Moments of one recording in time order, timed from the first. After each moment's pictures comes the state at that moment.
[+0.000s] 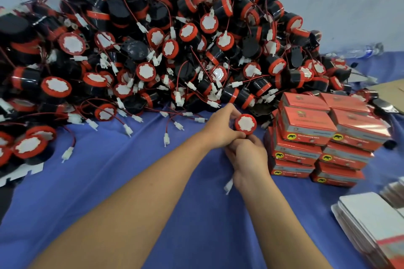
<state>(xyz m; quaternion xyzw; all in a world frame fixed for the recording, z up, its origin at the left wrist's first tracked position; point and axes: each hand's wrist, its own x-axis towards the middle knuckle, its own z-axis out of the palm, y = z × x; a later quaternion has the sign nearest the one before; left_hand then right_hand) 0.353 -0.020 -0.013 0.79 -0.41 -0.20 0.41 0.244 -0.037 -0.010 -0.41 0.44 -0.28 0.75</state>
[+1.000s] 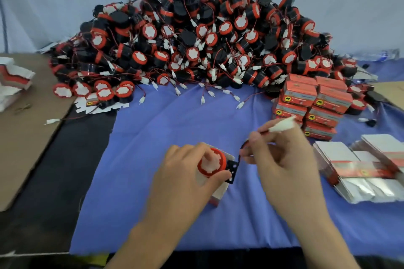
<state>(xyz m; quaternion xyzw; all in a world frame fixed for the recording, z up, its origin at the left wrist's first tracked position) 0.084 0.271 0.047 0.87 -0.30 0.09 0.38 0.013 0.115 0.088 -0.76 0.15 -0.33 0.54</state>
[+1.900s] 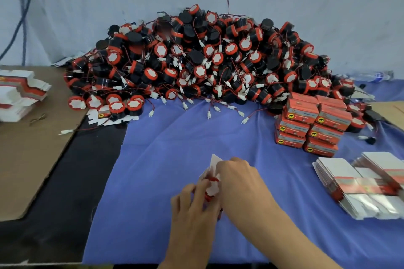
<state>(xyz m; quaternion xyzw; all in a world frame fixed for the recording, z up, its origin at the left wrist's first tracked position) 0.068 0.266 -0.049 0.88 -0.32 0.24 0.25 0.048 0.163 0.089 -0.98 0.15 0.03 0.14</state>
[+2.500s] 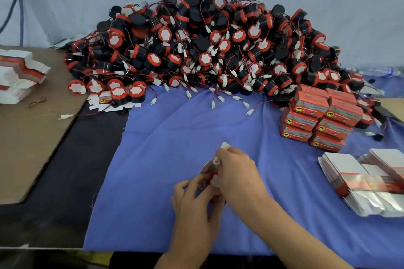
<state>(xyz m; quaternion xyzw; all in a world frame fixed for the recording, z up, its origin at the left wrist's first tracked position) 0.067 0.266 -0.060 0.84 -0.24 0.15 0.46 0.073 0.154 0.040 -0.97 0.14 -0.05 0.20</state>
